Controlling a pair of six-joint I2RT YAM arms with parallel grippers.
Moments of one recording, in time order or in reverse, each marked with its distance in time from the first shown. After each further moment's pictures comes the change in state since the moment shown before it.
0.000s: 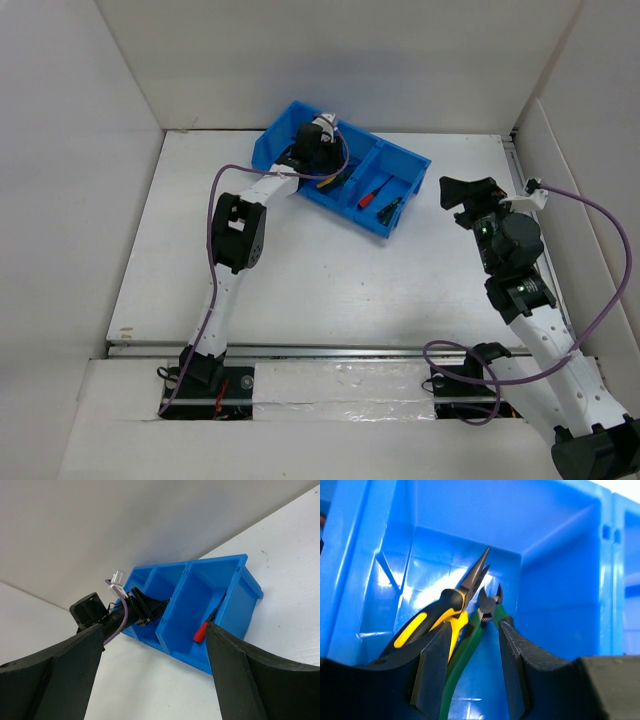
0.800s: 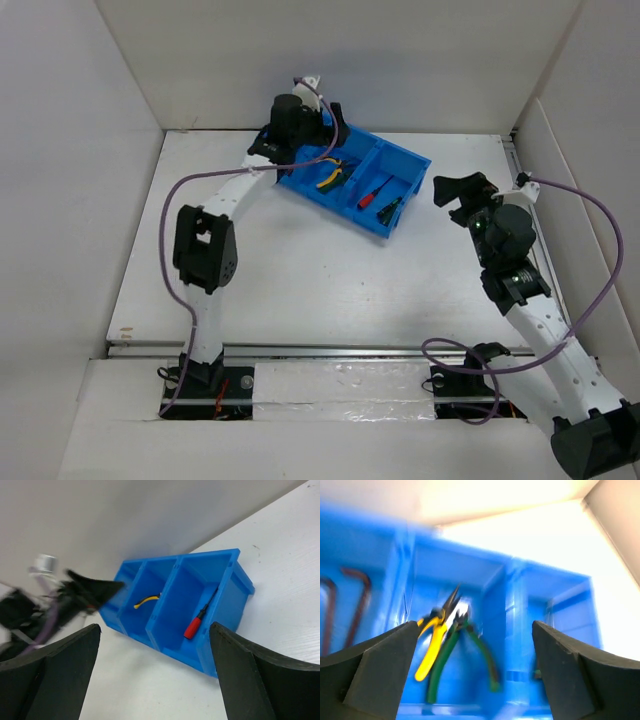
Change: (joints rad) left arm 0.012 -0.285 -0.154 0.065 0.040 -0.016; right arm 0.001 0.048 0.007 -0.004 0.004 -0.028
